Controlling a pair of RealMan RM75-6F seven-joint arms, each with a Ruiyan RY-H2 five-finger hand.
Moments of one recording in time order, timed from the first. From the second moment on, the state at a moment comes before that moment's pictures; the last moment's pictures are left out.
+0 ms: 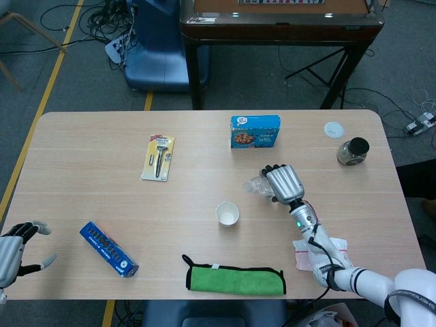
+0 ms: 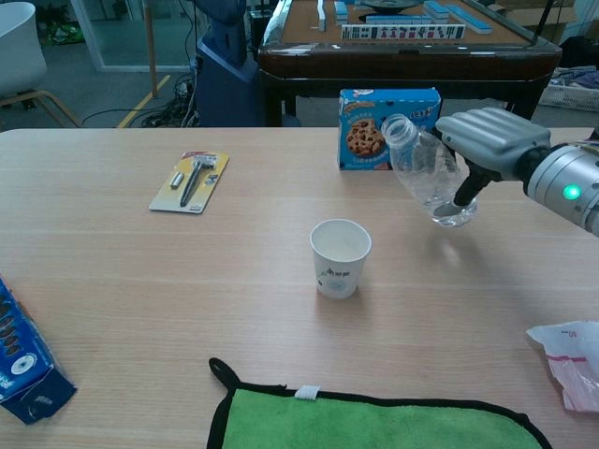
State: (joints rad) left arm -0.07 -1.04 -0.02 -1.68 1.50 1.47 0.00; right arm 0.69 -1.67 0.20 -1.12 -1.32 1.00 -0.30
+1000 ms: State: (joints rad) left arm -0.07 -1.04 -0.03 -1.68 1.48 1.48 0.01; right arm 0.81 -1.65 0.18 -1.33 -1.11 1.01 -1.00
